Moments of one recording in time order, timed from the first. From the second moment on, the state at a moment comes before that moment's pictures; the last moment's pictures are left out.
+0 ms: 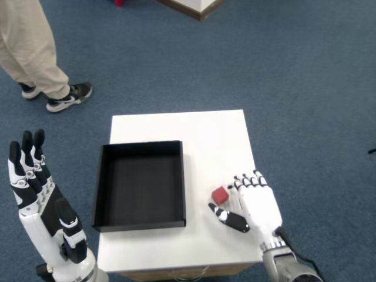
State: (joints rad) arm -0.42 -0.14 0.26 1.44 -1.21 -0.31 -1.02
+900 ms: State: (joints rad) arm -0.43 -0.14 0.30 1.43 -1.21 -0.32 -1.02
